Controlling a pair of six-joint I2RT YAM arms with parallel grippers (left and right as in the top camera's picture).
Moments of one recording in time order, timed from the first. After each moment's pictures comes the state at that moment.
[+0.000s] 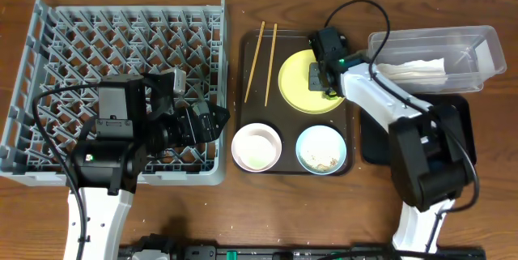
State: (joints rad) left arm -0.05 1.05 1.07 -0.93 0.58 -0.33; right arm 0.38 2.01 1.39 -0.54 0.18 0.43
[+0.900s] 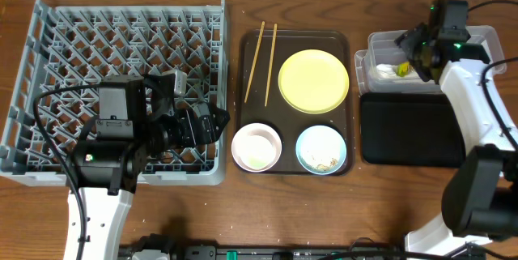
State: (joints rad) left arm -0.05 1.05 1.07 -0.95 0.58 -0.30; right arm -0.09 1.77 1.40 -0.56 0.03 0.83
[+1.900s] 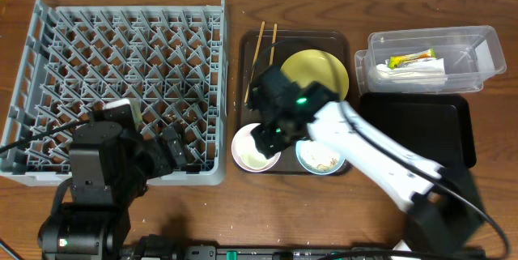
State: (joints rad) left arm -0.05 0.76 1.07 -1.09 0.07 -0.36; right arm 0.77 1.79 1.40 -0.97 -0.21 0.22
